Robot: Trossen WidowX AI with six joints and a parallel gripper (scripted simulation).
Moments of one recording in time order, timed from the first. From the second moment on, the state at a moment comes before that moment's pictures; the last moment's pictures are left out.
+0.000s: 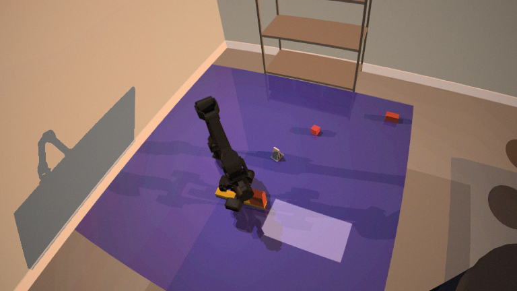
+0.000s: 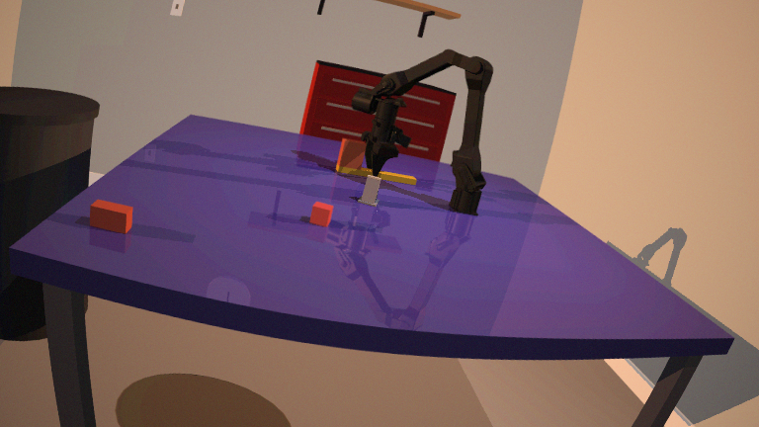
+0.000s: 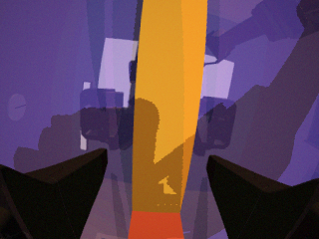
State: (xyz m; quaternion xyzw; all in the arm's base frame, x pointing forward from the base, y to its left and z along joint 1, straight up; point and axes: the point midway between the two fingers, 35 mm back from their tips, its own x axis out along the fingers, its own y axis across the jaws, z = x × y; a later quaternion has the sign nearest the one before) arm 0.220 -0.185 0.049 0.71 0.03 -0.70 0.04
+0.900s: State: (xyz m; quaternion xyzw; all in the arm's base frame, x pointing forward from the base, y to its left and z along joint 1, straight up) arm 0.220 -0.185 0.049 0.71 0.03 -0.70 0.04
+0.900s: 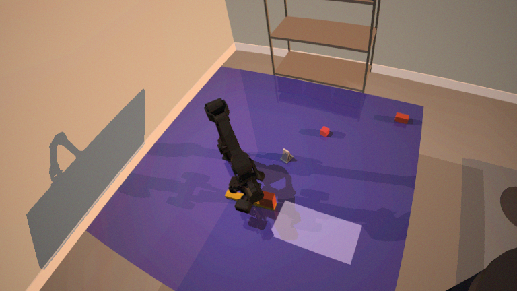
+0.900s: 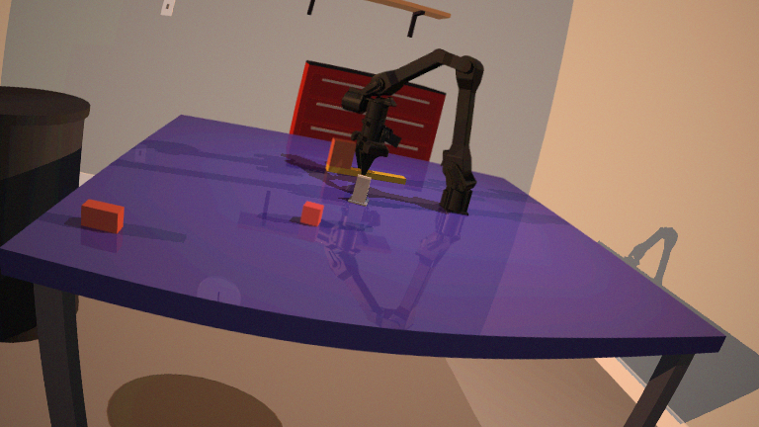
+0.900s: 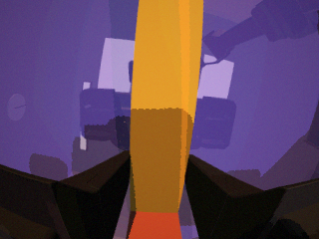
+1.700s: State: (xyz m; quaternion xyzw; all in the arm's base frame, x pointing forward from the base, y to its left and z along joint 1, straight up) arm 0.221 -0.186 0.096 0.71 0.03 -0.71 0.04
